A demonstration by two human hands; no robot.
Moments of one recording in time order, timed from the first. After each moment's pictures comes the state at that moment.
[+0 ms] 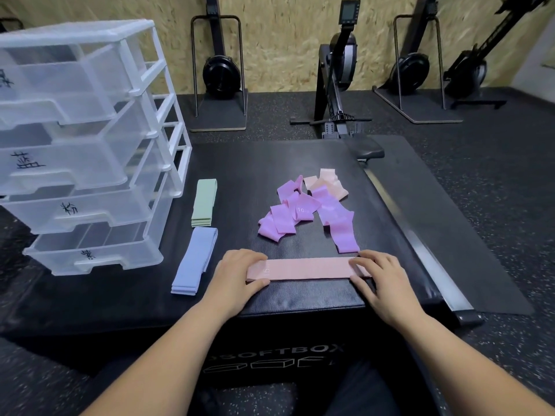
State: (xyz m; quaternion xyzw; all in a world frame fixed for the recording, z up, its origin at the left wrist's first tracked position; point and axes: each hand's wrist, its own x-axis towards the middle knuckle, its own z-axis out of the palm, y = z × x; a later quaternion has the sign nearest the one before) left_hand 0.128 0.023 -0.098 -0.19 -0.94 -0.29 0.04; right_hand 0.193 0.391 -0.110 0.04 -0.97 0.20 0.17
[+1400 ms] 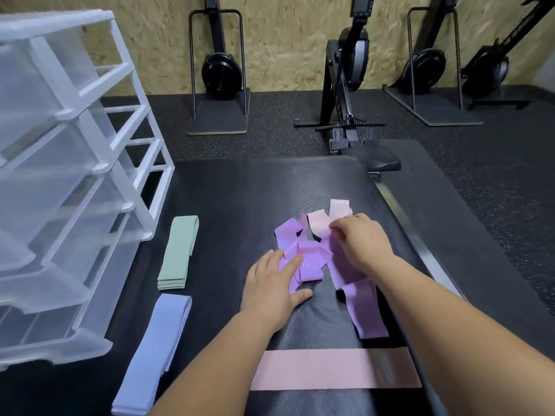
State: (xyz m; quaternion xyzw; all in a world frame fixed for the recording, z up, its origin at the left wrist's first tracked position) left_hand -0.025 0.136 -0.097 -0.17 -0.97 -0.16 -0.02; right_hand -0.094 0.377 -0.065 0.02 -0.99 0.10 0.07
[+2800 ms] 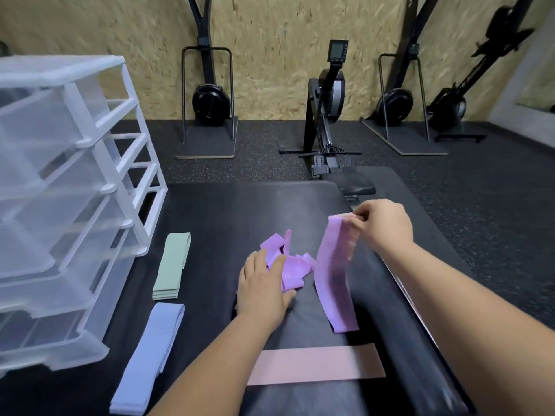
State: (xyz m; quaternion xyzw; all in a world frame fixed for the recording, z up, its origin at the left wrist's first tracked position) left_hand -0.004 0.154 -0.057 -0.13 -0.97 -0.19 0.07; right_hand -0.048 0.418 0.057 -0.15 -0.96 0.18 0.17
